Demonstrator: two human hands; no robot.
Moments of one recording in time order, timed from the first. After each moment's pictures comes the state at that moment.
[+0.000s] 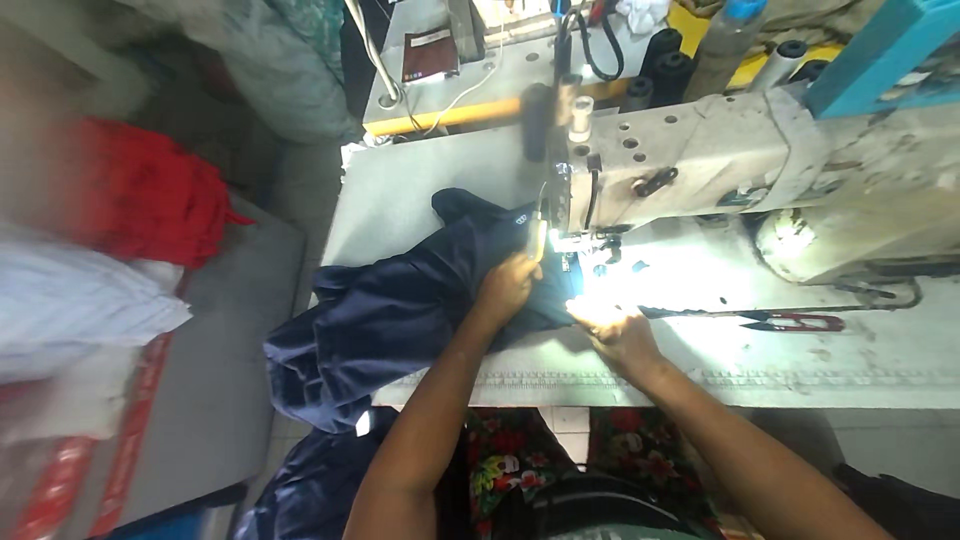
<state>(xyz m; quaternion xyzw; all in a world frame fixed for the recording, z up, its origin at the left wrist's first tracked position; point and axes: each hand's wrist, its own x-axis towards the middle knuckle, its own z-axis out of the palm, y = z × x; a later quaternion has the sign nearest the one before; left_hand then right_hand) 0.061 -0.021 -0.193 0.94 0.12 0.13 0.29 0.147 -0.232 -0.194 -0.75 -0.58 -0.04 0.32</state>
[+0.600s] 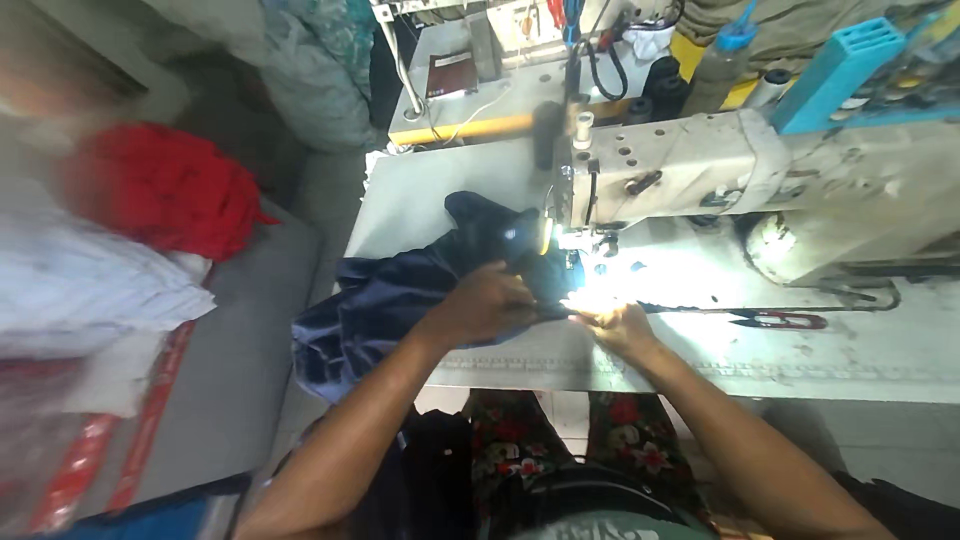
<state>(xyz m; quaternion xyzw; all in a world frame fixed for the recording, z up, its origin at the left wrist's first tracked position) -0.006 -0.034 -0.083 0.97 -0.05 0.03 0.25 0.159 -0.234 -0.199 -0.73 -0.59 0.04 0.34</state>
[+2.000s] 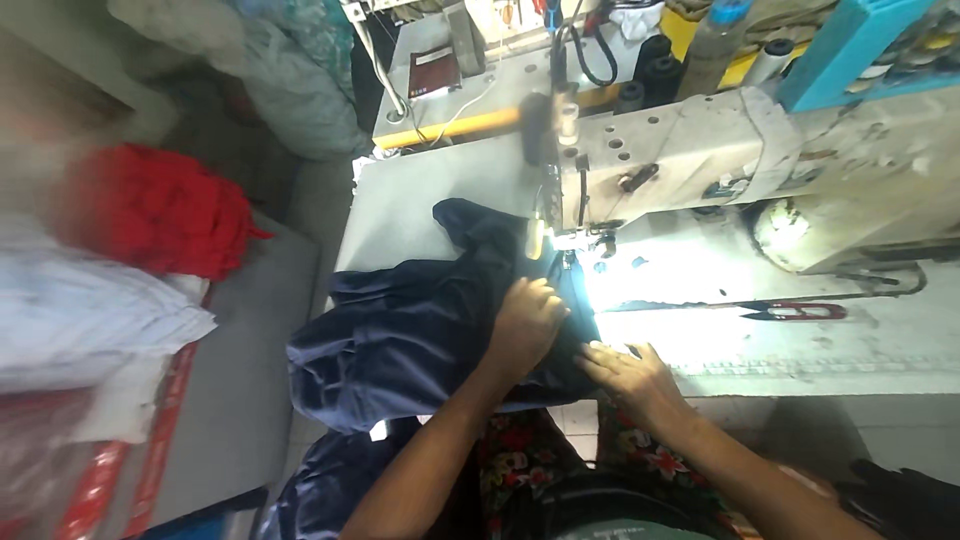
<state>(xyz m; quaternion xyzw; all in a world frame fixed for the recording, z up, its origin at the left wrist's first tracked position) 0.021 -0.088 -0.164 0.97 0.06 0.19 0.12 0.107 -0.289 -0.205 -0.73 -0.62 -0.09 0.29</state>
